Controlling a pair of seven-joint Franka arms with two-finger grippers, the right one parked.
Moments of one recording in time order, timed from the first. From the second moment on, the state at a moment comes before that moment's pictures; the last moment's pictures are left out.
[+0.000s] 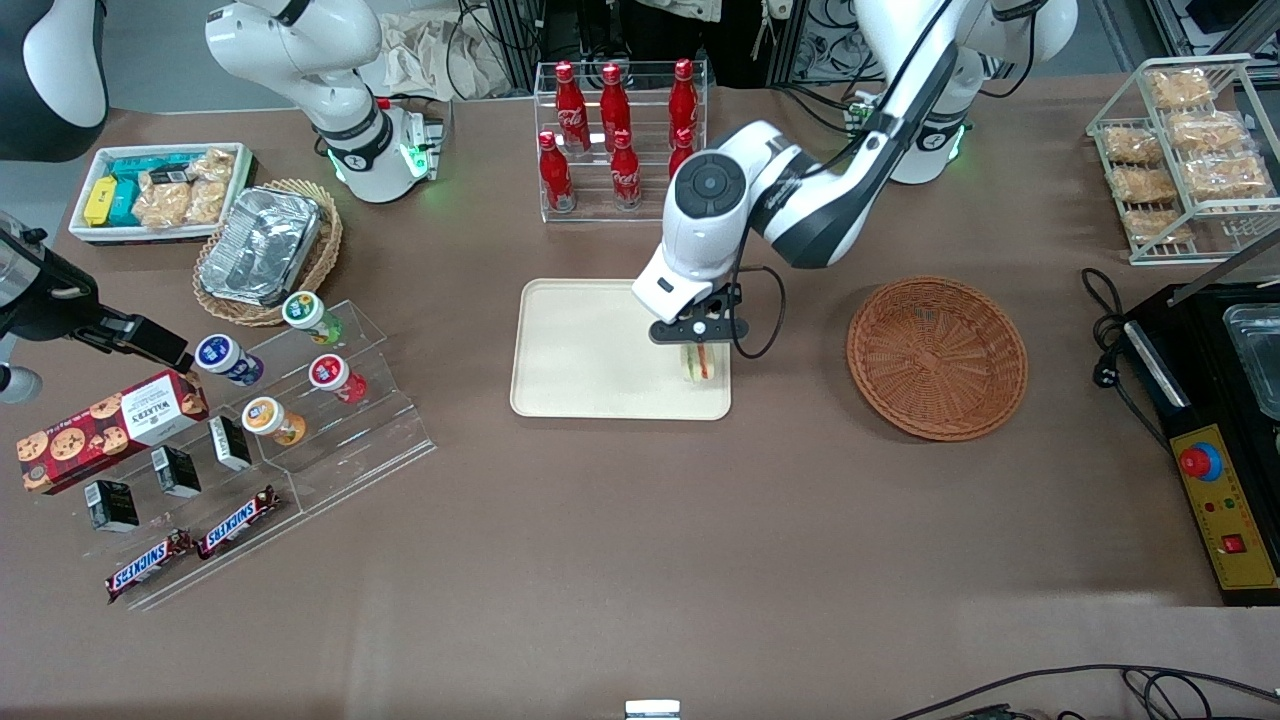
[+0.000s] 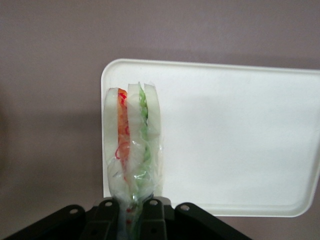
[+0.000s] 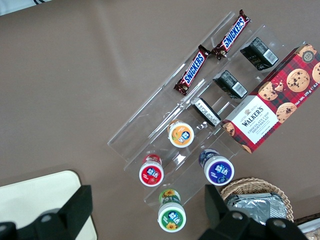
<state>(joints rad) -0.55 0.36 -0.27 -1.85 0.02 2.17 -0.81</state>
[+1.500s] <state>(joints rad) -0.52 0.38 -0.25 -1.82 0.11 2.12 -0.69</state>
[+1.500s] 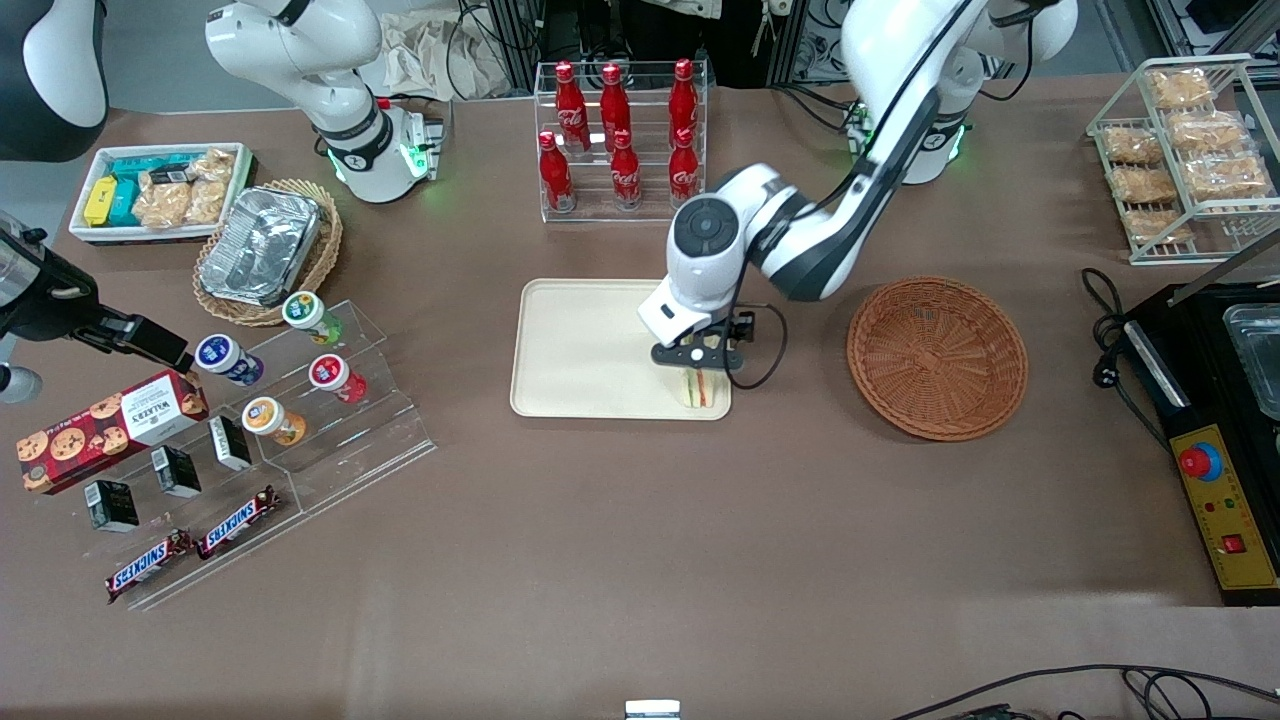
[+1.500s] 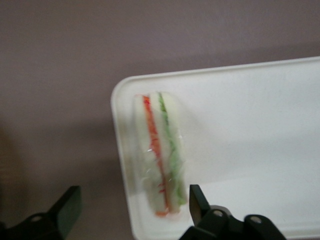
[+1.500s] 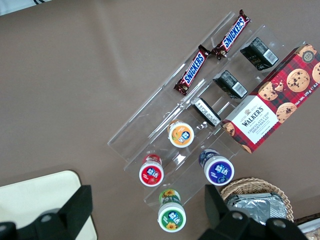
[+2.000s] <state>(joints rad) -0.36 0.17 -0.24 -1.64 0.09 1.76 -0.57</state>
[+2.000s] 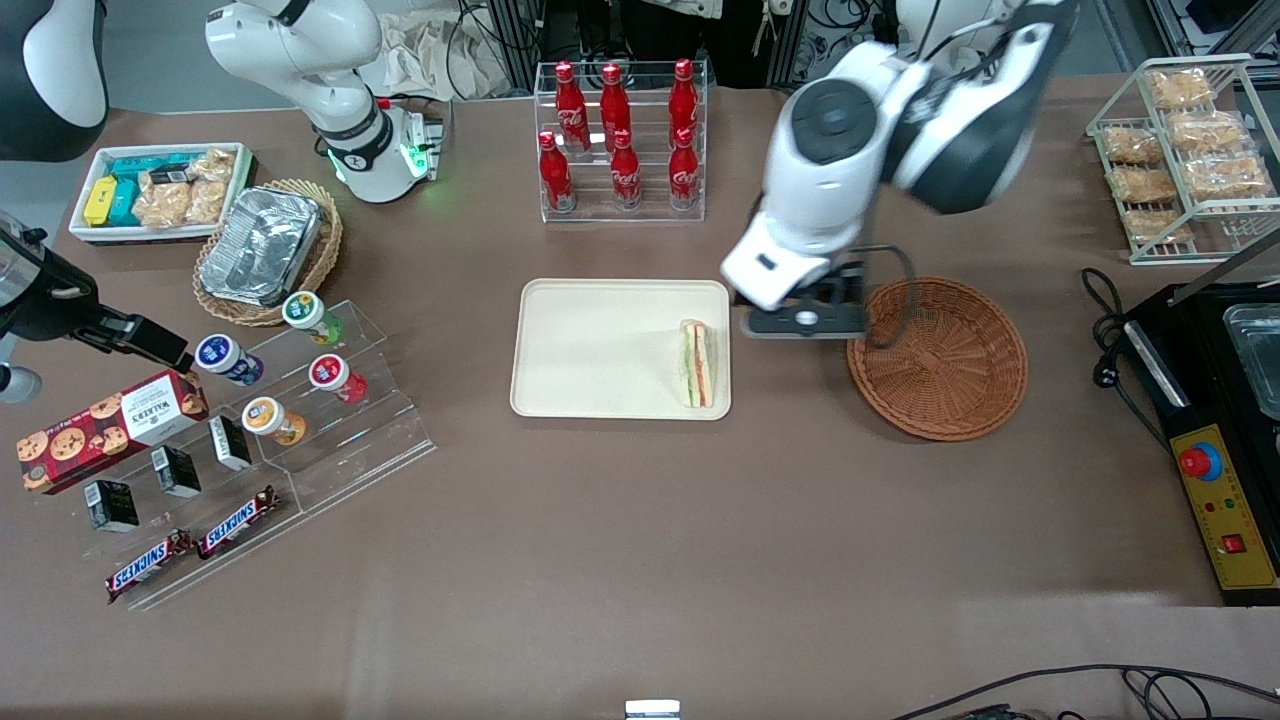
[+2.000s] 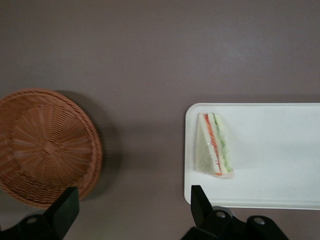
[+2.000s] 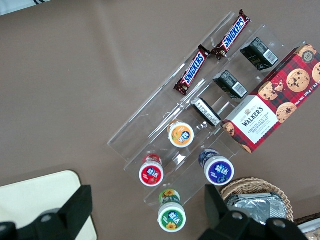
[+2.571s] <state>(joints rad) -0.01 0.11 -0.22 -1.55 0.11 1.65 -0.16</state>
